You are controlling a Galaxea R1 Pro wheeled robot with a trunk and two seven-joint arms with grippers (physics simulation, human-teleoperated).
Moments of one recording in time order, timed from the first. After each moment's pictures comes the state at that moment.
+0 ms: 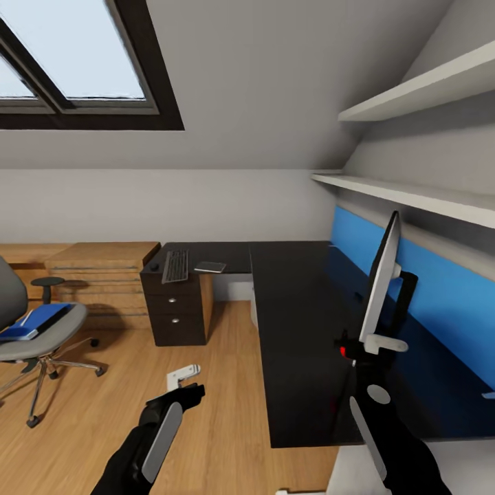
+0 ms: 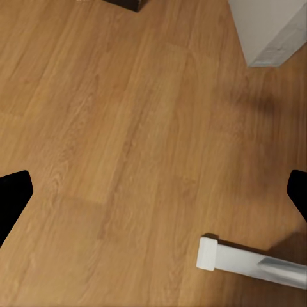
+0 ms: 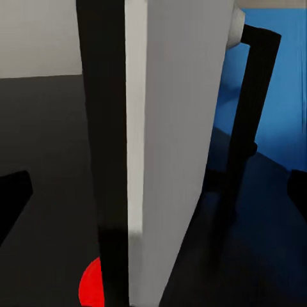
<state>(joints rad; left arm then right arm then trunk) -0.36 -0.11 -0.10 -1.11 0.43 0.57 0.44 -0.34 -0.02 0.02 -1.27 -0.02 0.08 -0.43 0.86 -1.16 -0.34</state>
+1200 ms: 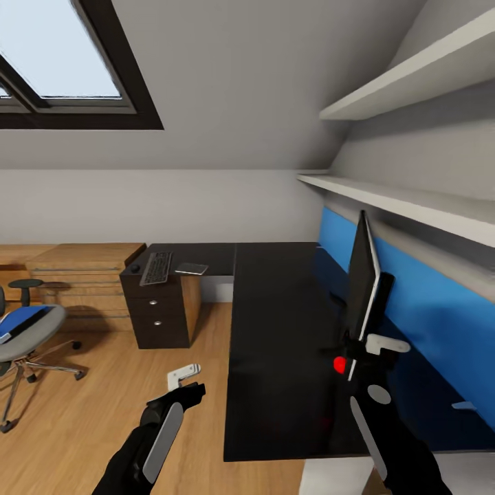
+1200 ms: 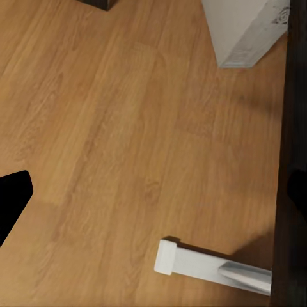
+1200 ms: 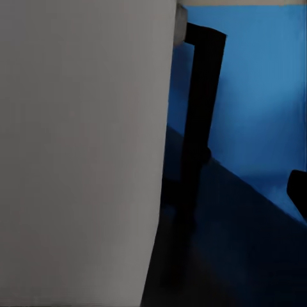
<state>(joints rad) -0.36 -0.12 -0.10 -1.10 0.43 0.54 0.44 -0.34 -0.03 0.02 -1.27 -0.02 0.08 -0.45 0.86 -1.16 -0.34</state>
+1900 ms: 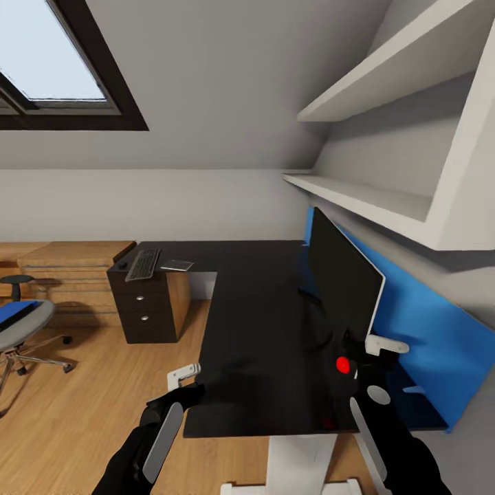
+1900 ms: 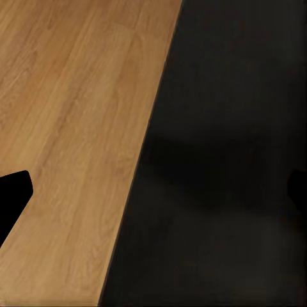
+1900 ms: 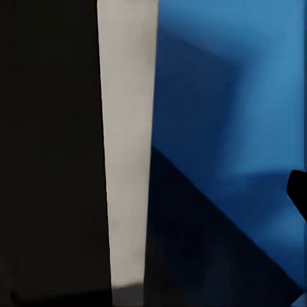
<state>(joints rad) -0.36 -0.12 -0.10 -1.10 0.43 0.55 0.44 -0.34 -0.03 0.02 -1.26 -0.02 0.08 -0.45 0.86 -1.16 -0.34</state>
